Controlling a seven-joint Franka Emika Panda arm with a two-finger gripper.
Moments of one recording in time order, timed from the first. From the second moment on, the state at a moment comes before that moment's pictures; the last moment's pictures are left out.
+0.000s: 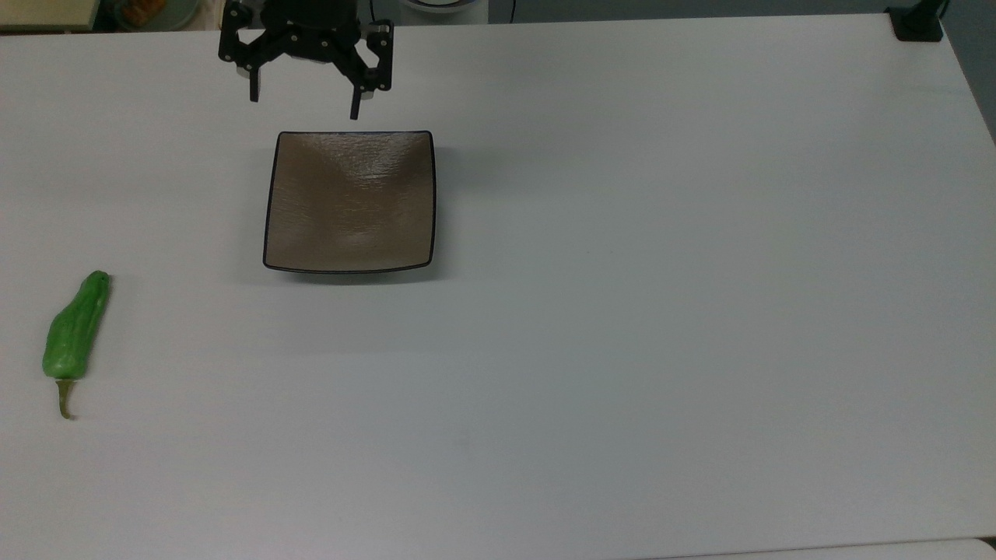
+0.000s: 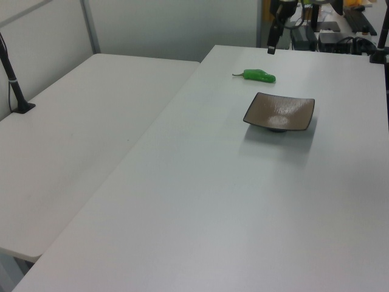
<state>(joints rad) 0.02 0.07 0.01 -1.68 -0.28 1.95 0.01</state>
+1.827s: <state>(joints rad) -0.21 0.53 -0.03 -1.51 -0.48 2.49 0.01</state>
